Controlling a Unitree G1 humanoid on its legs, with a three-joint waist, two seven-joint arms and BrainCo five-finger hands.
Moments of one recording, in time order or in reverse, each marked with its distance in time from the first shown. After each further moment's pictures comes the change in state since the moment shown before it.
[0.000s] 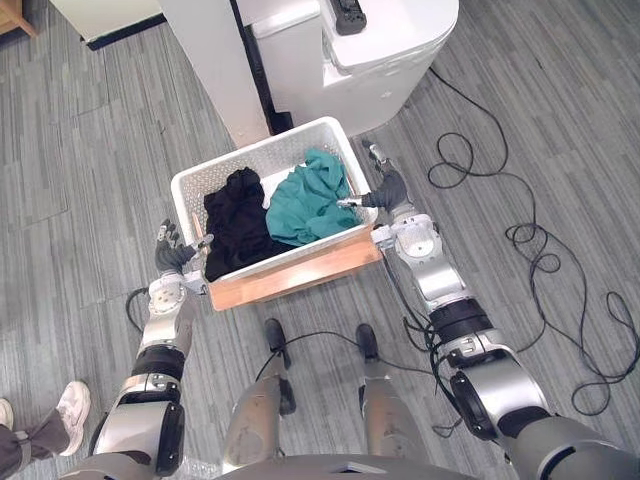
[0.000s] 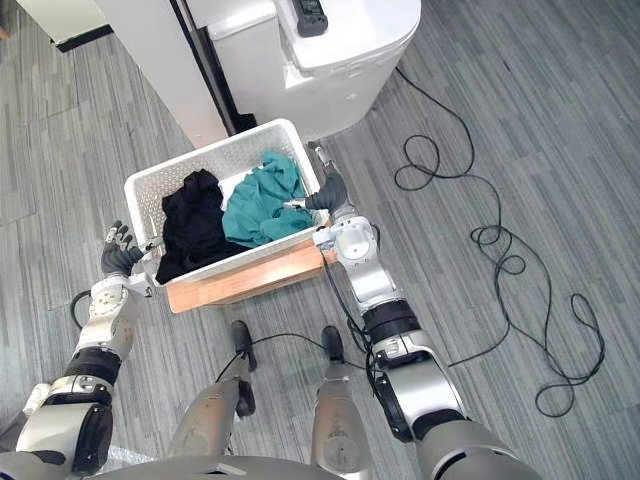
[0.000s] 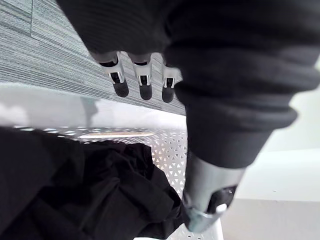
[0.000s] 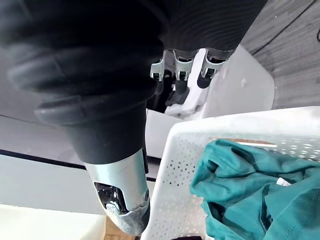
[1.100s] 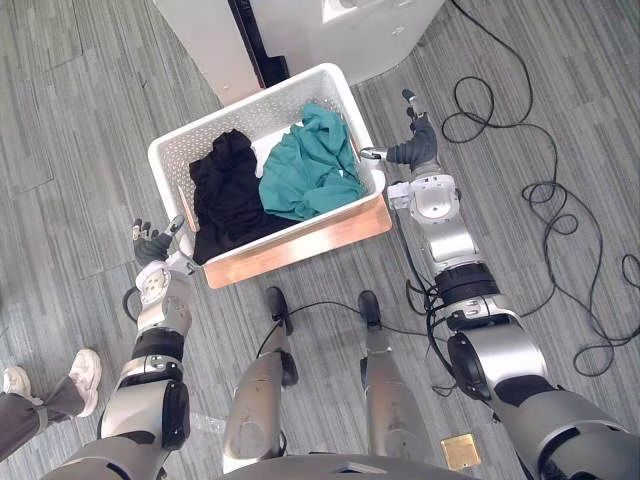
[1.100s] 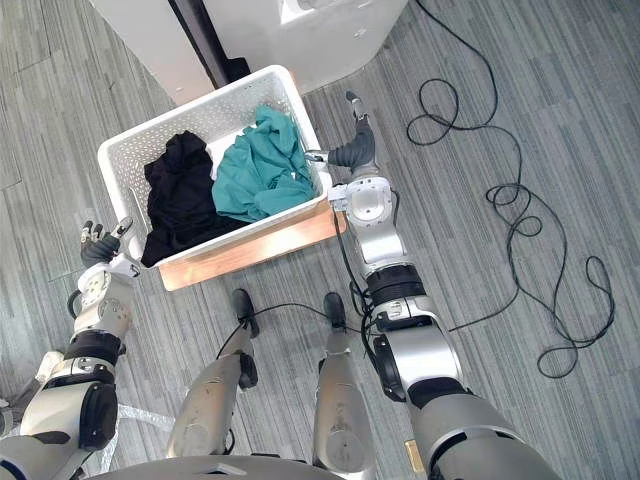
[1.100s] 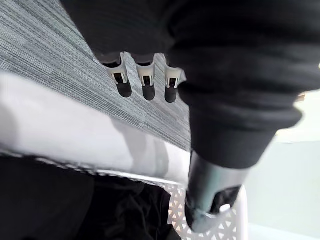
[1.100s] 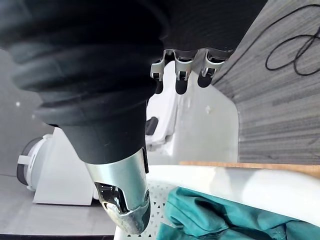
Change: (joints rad) left arm -0.115 -0.009 0.124 0.065 -0.252 -0.014 0.096; right arm -0.162 -0.004 -0.113 0.073 0.020 0.035 -0.085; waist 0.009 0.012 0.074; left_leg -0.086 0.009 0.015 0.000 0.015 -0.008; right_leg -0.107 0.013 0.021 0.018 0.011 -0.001
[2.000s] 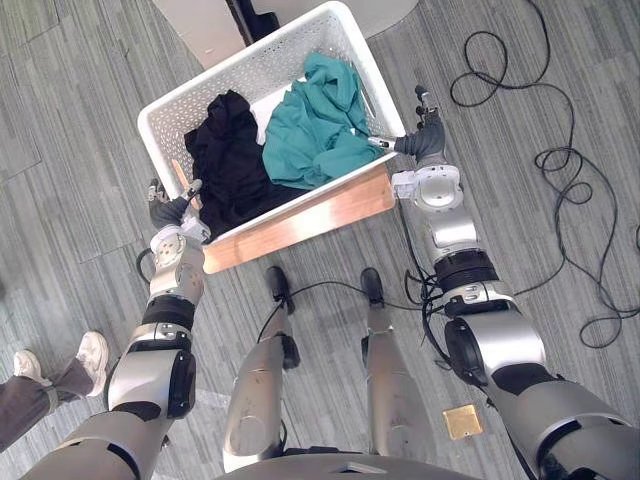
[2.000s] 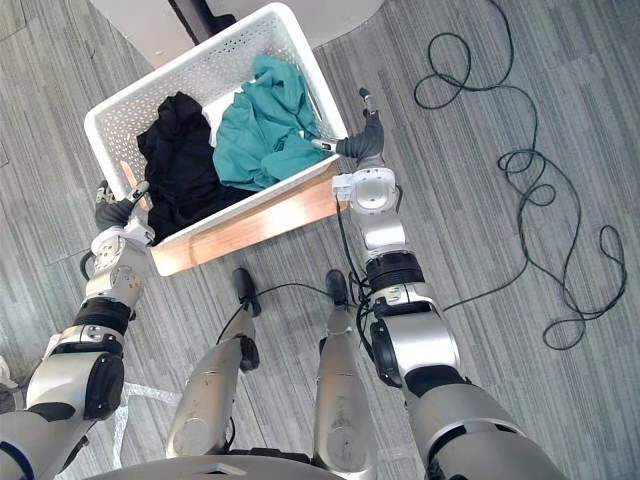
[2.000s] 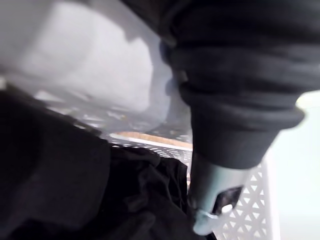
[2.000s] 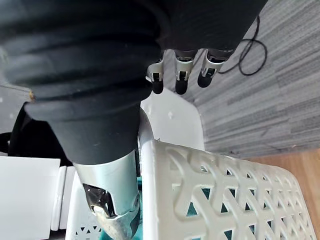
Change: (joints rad) left arm -0.149 0.006 -0.090 0.039 0.001 0.010 0.009; right arm -0.075 0.012 -0.044 0.113 0.078 0.011 -0.027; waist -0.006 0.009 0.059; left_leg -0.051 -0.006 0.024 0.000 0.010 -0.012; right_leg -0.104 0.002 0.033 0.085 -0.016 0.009
